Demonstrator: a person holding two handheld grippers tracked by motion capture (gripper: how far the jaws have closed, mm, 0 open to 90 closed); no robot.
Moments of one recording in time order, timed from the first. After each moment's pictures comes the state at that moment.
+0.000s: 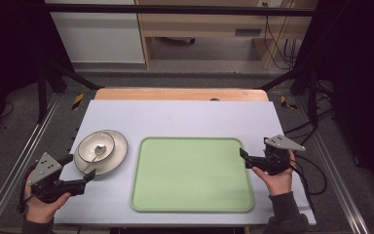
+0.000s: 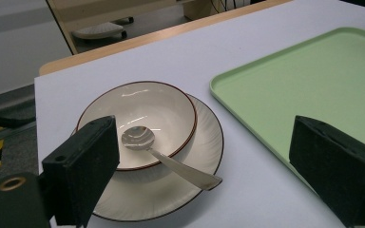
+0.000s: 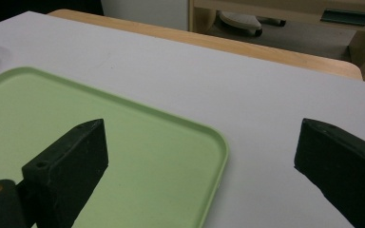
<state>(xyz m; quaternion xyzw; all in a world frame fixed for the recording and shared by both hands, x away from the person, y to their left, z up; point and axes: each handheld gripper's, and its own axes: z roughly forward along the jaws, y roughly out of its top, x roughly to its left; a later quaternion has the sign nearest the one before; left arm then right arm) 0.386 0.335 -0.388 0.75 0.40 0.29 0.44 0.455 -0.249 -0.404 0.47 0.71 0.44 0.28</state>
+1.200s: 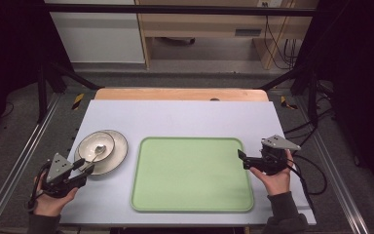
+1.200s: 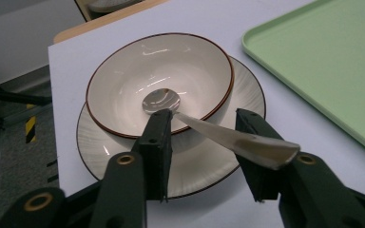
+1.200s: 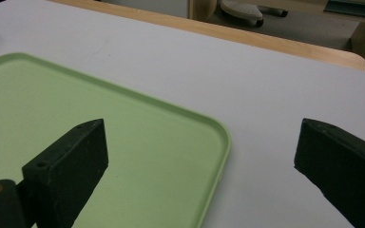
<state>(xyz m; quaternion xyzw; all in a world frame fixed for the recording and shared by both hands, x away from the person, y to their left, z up) 0.404 0.335 -0.419 0.77 0.42 0.31 0.37 0.459 -0.245 -0.410 0.47 0.72 0.43 0.28</state>
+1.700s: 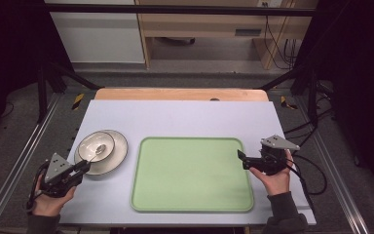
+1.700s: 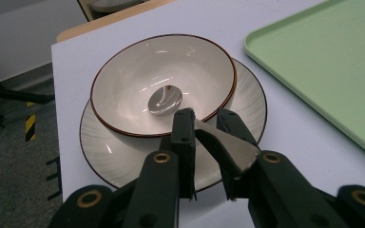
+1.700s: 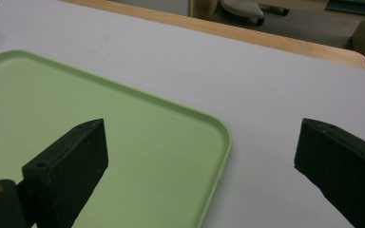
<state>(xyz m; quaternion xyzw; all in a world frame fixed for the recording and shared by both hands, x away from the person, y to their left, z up) 0.403 0.338 -0.418 0.77 0.42 0.31 0.37 0.459 -0.244 -0.411 0.47 0.72 0.42 0.28</state>
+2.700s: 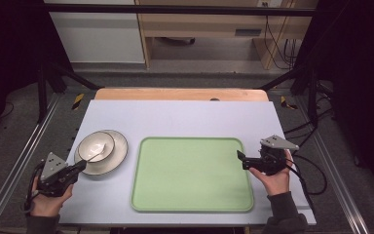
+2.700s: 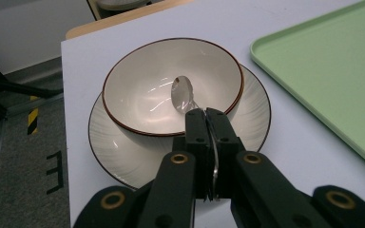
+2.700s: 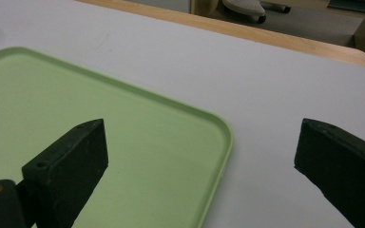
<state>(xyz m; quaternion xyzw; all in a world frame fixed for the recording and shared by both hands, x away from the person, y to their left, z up) 0.400 0.341 -0.412 0.75 0.44 0.30 0.38 0.460 -0.244 -0.411 0.47 0.73 0.42 0.27</state>
